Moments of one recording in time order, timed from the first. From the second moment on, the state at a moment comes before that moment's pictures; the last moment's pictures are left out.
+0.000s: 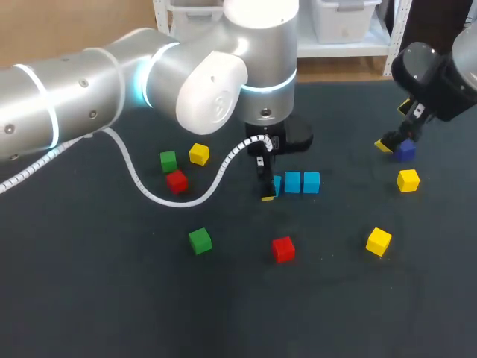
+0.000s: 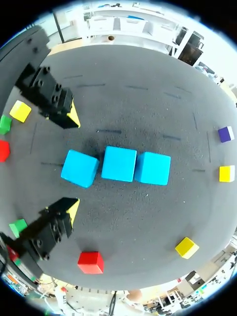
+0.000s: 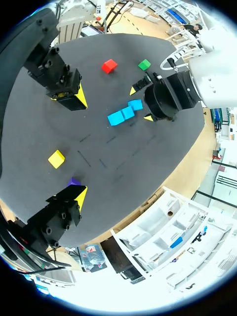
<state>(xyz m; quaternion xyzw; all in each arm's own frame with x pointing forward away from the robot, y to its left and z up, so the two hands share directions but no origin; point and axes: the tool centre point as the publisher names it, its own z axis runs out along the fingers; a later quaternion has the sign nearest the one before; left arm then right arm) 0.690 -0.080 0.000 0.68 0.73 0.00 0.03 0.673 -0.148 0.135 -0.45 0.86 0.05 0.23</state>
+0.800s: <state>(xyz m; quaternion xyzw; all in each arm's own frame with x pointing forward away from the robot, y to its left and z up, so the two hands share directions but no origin) 0.693 -0.082 0.002 0.68 0.73 0.00 0.04 0.673 -0.148 0.135 -0.45 0.86 0.05 0.23</state>
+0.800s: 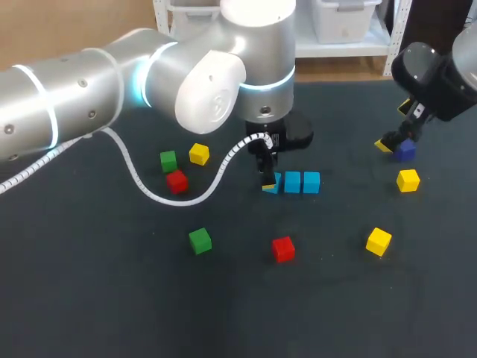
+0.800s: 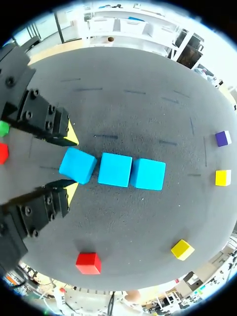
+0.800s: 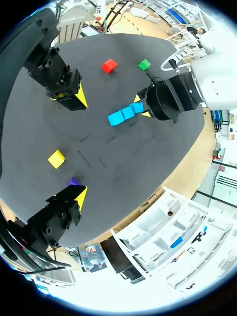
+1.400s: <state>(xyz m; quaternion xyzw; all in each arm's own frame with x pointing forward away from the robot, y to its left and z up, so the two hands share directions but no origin) 0.686 -0.081 0.004 0.68 0.74 -0.01 0.03 0.673 -0.148 0.135 -0.45 0.86 0.05 0.23</state>
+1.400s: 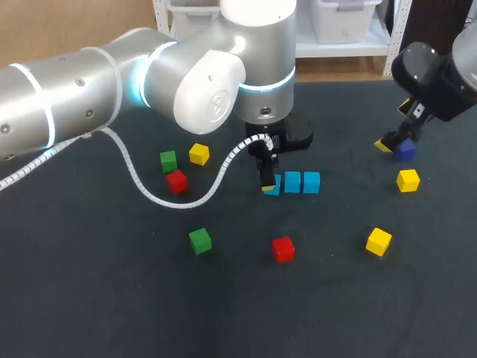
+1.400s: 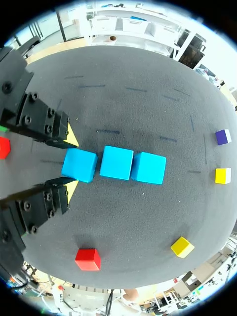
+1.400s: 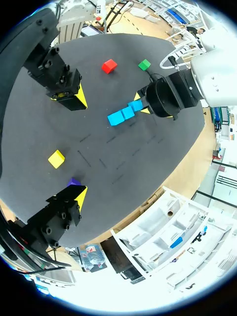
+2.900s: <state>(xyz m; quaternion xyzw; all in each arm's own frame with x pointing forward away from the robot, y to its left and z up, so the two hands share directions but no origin) 0.689 -0.084 0.003 0.67 0.74 0.00 0.04 0.673 -0.148 0.135 -0.45 0.86 0.05 0.23</state>
